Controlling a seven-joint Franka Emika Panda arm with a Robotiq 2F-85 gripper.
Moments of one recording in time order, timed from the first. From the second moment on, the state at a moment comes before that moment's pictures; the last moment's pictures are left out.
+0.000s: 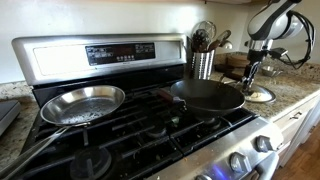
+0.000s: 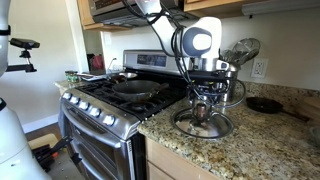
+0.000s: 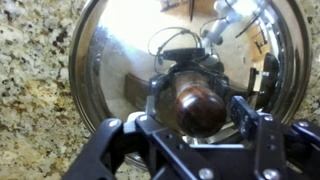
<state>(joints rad) -0.29 0.40 -0.10 -1.99 0.03 2.41 -0.64</state>
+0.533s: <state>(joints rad) -0.29 0.40 -0.10 -1.99 0.03 2.40 -0.63</state>
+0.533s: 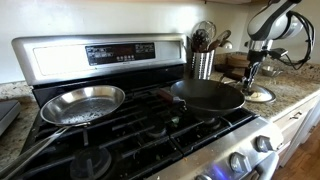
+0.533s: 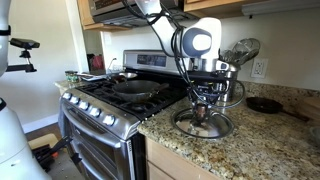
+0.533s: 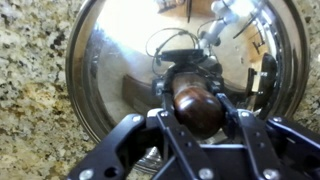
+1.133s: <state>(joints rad) -0.28 0.31 -0.08 -2.02 0.03 2.42 -0.62</state>
